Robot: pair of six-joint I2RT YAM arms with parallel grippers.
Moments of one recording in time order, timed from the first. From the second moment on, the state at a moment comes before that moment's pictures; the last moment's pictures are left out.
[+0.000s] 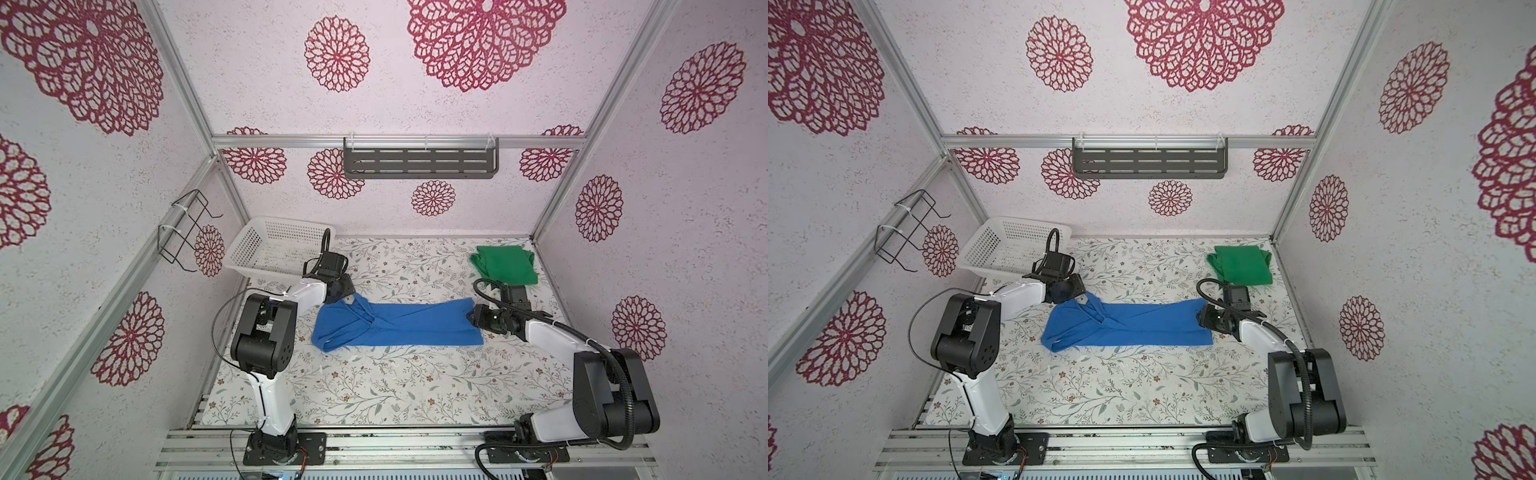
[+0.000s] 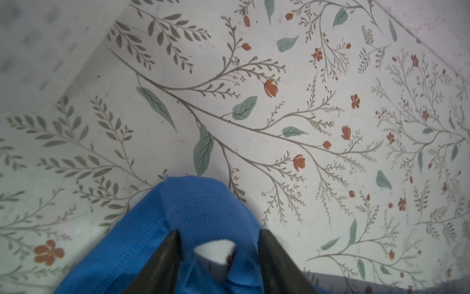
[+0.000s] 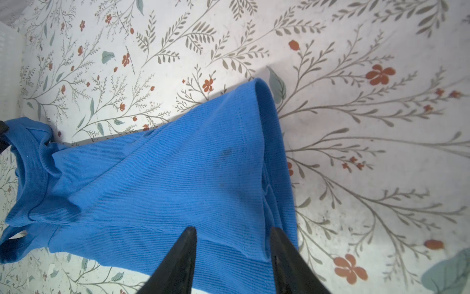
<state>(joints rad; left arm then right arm) -0.24 1.94 1.25 -0.29 -0.04 -0.62 0.12 1.44 0.74 -0.24 -0.26 0.38</state>
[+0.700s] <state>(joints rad) -0.23 1.63 0.99 -0.25 -0.10 -0.63 0.12 1.44 0.74 -0.25 -0.25 0.36</state>
